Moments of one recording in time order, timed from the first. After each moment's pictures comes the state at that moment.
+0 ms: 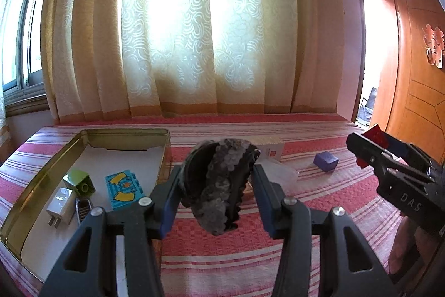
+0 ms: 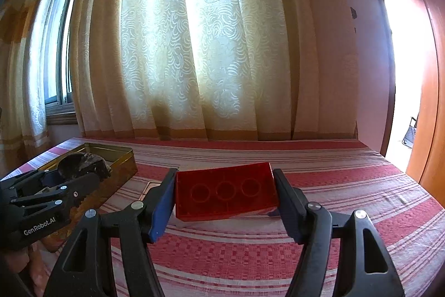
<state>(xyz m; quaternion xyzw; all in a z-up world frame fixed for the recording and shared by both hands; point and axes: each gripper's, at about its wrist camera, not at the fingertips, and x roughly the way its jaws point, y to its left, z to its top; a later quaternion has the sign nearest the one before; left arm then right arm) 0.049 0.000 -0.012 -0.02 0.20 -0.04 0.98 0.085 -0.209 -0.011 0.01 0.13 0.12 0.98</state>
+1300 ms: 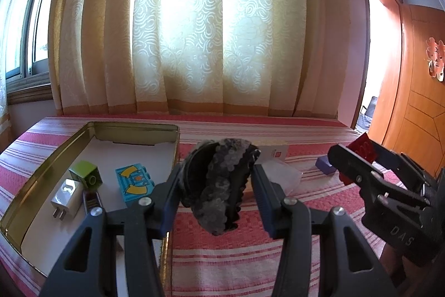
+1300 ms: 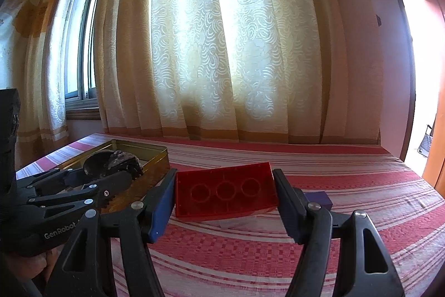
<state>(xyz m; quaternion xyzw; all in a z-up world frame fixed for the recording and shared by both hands) 0.040 0.016 -0.012 -0.04 0.20 -0.04 0.98 0.073 -0.166 -0.010 0.00 0.13 0.17 0.98</state>
